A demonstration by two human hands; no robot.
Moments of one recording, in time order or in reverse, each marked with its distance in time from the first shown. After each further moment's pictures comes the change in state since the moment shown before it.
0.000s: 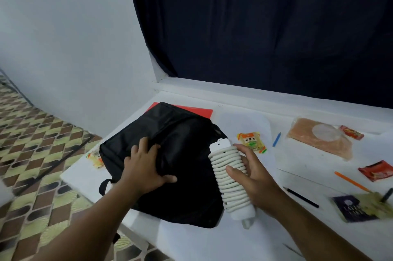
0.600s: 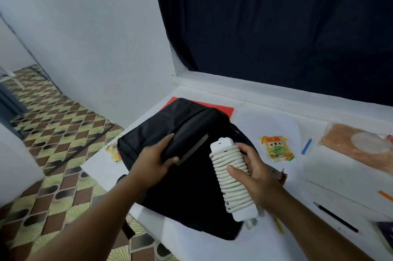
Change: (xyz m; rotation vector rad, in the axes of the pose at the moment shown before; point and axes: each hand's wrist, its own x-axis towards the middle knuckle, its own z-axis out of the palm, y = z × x) left_hand 0.018 -0.032 -0.002 -0.424 0.108 0.120; right_hand 0.045 0.011 0.028 -0.006 -0.119 -0.010
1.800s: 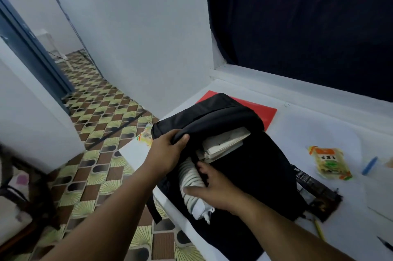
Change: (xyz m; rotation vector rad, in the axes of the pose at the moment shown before) left_hand -0.008 -0.012 -0.044 -0.378 0.205 -0.366; right_hand 0.066 0.026 0.149 -0.314 -0.398 0.345
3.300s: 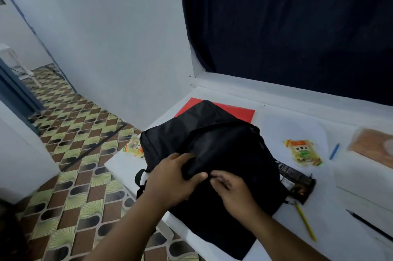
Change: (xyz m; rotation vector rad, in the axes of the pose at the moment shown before) left_hand -0.048 0.001 0.013 0.514 -0.153 0.309; right_hand -0.037 0.047 -0.012 0.152 0.412 -0.174
